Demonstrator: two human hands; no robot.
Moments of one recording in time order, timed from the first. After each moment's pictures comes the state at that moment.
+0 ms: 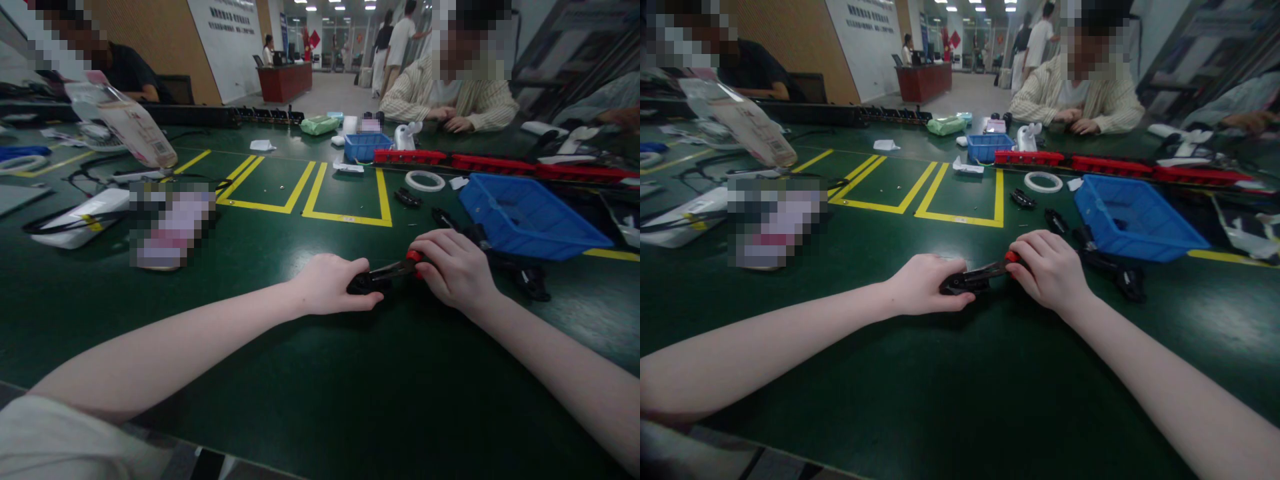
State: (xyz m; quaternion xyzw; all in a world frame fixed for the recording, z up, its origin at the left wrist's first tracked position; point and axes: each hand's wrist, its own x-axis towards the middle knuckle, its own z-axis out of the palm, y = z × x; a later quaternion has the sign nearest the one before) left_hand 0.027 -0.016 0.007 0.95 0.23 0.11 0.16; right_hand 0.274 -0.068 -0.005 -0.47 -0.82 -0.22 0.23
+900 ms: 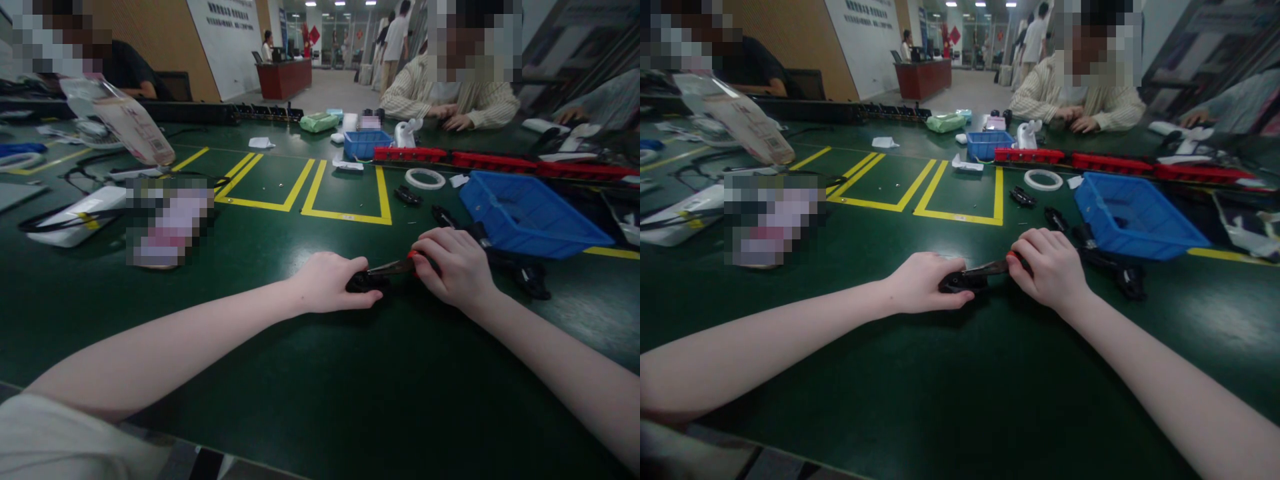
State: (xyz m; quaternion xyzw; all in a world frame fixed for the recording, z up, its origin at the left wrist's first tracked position) left_hand 0.028 -0.015 0.004 0.95 0.23 0.12 0.15; right_hand 0.269 -0.067 -0.003 -0.46 -0.81 -0.27 0.22
